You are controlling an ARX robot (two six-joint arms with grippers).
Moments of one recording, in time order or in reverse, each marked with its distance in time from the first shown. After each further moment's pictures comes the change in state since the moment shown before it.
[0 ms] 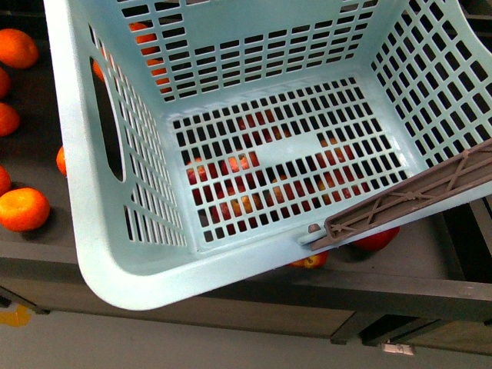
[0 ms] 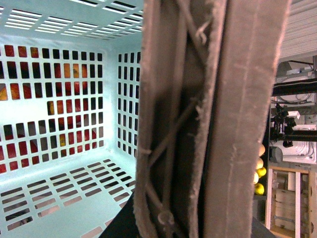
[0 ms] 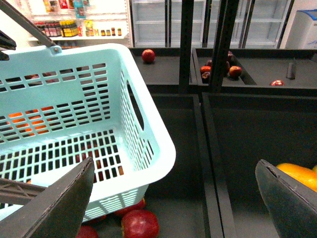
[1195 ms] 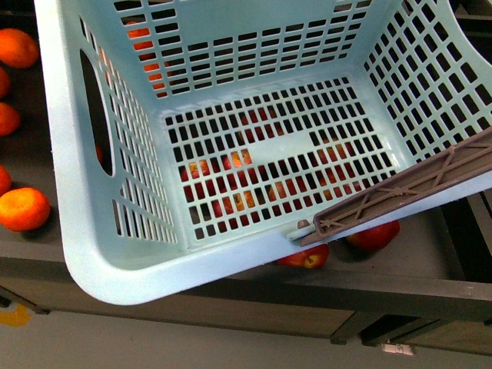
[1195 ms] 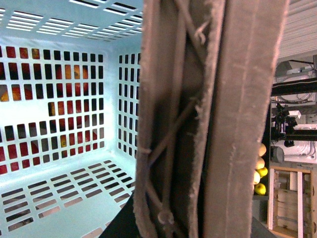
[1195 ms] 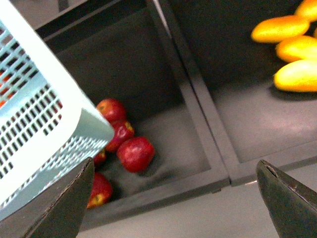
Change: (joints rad) left arm 0.001 -0.002 0.000 0.000 -0.002 0.014; right arm -0.580 0.873 0.296 0.087 -0.306 0.190
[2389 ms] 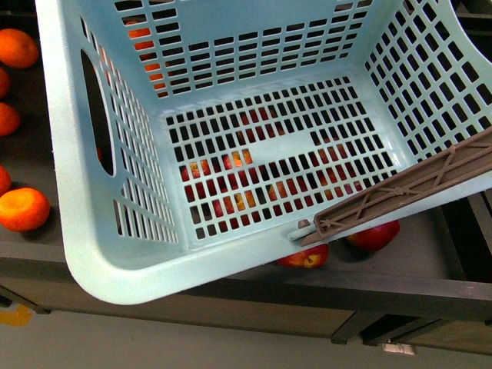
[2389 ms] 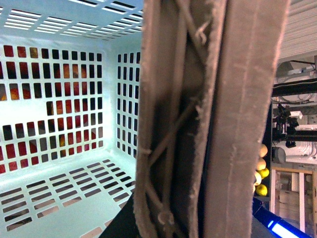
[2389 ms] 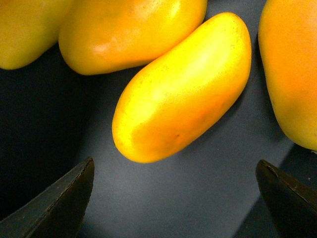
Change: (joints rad) left arm 0.000 0.000 0.000 0.000 -0.001 0.000; right arm -0.069 1.640 1.139 0.014 0.321 0.424
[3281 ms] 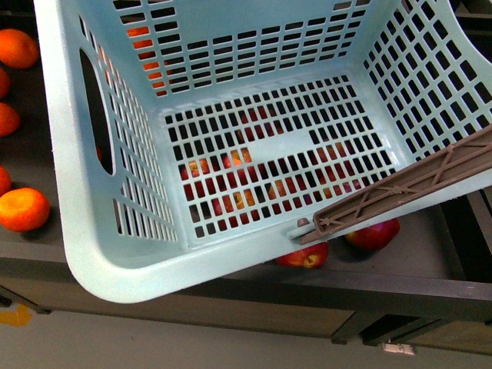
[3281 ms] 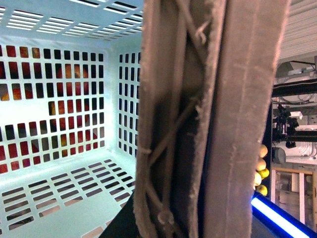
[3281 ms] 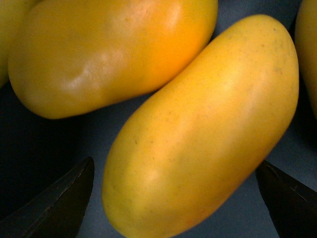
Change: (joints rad) left arm 0.000 0.000 0.000 0.000 0.000 0.000; right arm 0.031 0.219 0.304 -0.124 0.079 0.114
